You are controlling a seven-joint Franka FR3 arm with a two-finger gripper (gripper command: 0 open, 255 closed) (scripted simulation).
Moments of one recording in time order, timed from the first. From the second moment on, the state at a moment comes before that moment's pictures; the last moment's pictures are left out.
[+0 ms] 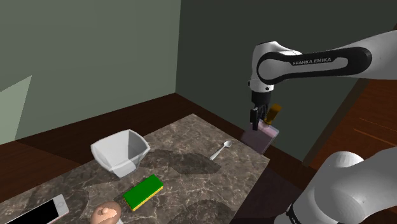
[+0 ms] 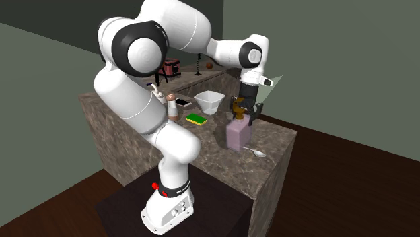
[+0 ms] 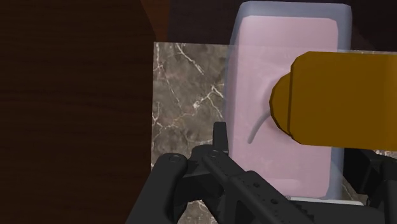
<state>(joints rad) -0.03 -0.53 -0.20 -2.46 -0.17 1.70 -0.21</state>
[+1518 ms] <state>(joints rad) -0.02 -0.53 -0.17 -2.16 -0.16 1.39 -0.24</state>
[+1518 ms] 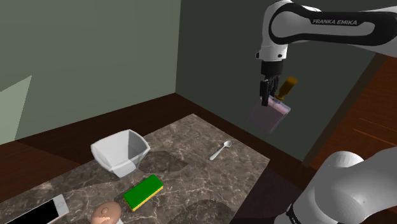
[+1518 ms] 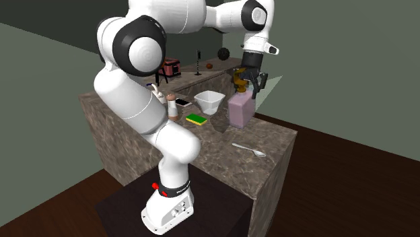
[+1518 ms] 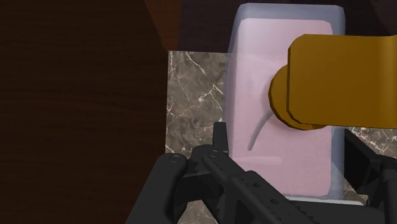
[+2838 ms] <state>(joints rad) 0.07 -0.56 0.07 -2.09 0.04 1.28 0.06</state>
